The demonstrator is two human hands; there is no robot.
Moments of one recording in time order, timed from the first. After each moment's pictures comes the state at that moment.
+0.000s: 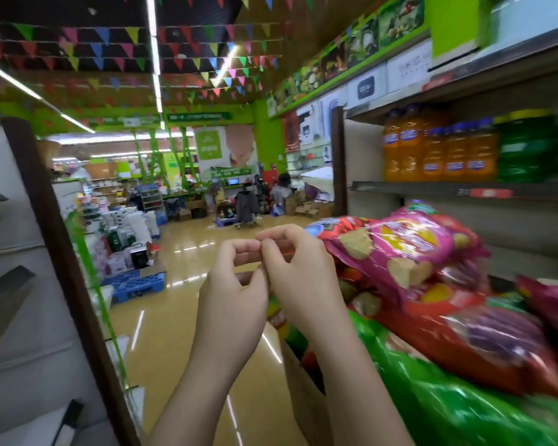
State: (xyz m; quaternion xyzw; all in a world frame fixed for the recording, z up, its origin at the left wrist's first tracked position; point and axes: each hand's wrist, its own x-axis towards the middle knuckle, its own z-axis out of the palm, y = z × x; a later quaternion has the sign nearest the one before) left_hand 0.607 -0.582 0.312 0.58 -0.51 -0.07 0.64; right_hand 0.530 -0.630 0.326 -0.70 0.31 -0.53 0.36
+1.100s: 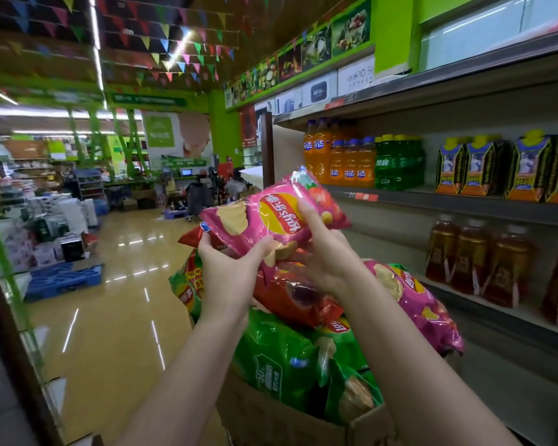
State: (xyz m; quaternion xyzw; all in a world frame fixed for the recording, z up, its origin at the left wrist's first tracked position) left_hand 0.451 -0.598 0.308 0.47 -0.40 -0.29 0.73; right_hand 0.336 -0.663 0.326 -0.45 0.32 -0.50 0.67
